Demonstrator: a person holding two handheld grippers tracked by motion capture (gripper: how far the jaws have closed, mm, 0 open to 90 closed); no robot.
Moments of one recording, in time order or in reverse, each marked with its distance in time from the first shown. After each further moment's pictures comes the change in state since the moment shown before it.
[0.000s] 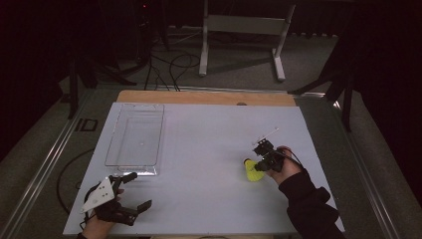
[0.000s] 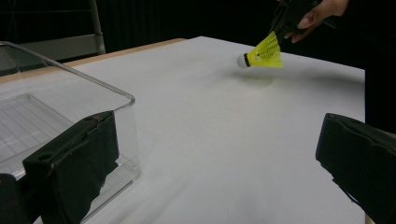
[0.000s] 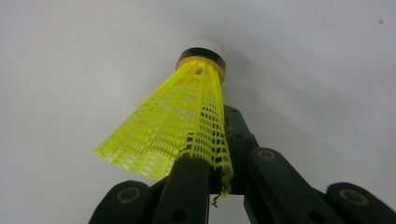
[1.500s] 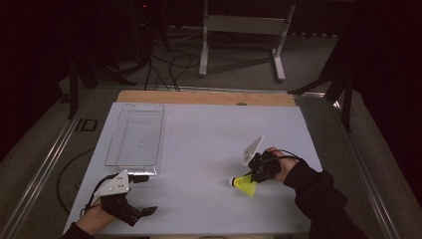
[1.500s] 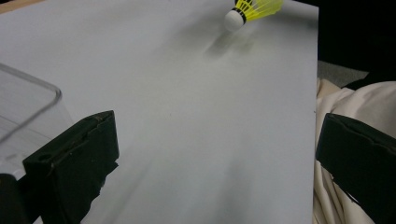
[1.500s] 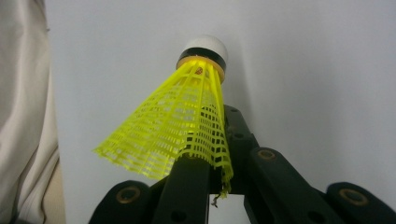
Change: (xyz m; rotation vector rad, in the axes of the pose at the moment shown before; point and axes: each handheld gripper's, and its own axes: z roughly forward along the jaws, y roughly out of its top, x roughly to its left) left arm 0.004 0.035 0.022 0.282 -0.225 0.057; right arm 0.023 0.002 -0.007 -0.015 0.341 -0.728
